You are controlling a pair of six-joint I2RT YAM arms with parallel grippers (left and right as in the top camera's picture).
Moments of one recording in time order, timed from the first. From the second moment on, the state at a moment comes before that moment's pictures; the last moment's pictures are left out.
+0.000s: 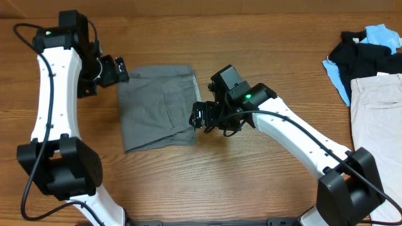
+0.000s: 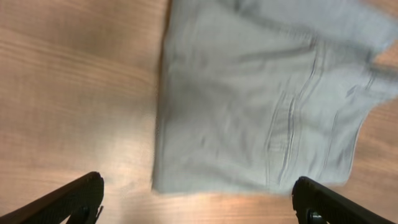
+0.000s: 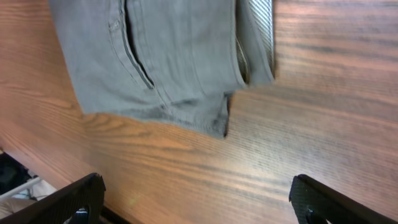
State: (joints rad) left arm 0.14 1.93 1.89 -1.44 0.13 -0.23; right arm 0.60 1.73 1.32 -0.81 -0.38 0.60
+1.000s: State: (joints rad) left arm 0.31 2.00 1.31 -0.85 0.45 -0.04; right arm 0.60 1.73 1.32 -0.85 -0.33 0.59
